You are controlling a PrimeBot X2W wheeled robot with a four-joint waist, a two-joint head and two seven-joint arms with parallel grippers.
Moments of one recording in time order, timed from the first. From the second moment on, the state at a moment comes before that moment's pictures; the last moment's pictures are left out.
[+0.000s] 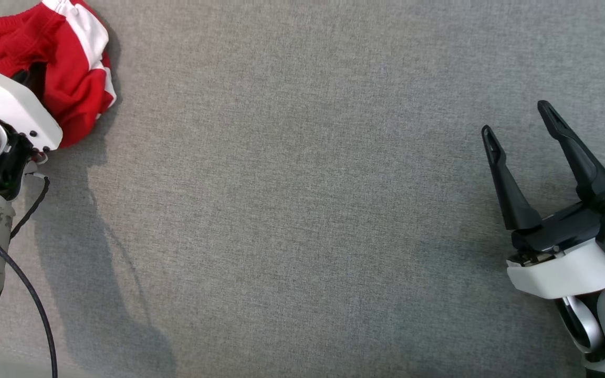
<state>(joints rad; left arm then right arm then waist) -1.04 0.38 -0.42 1.05 -0.79 -0.13 0.09 -0.28 -0.28 0.19 -0.19 0.11 0.13 -0.10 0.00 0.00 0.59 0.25</state>
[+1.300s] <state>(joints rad) -0.74 0.43 -0.59 0.25 -0.83 -0.04 -0.16 -0.25 -0.19 0.16 -0.04 0.15 0.13 -0.22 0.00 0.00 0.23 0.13</state>
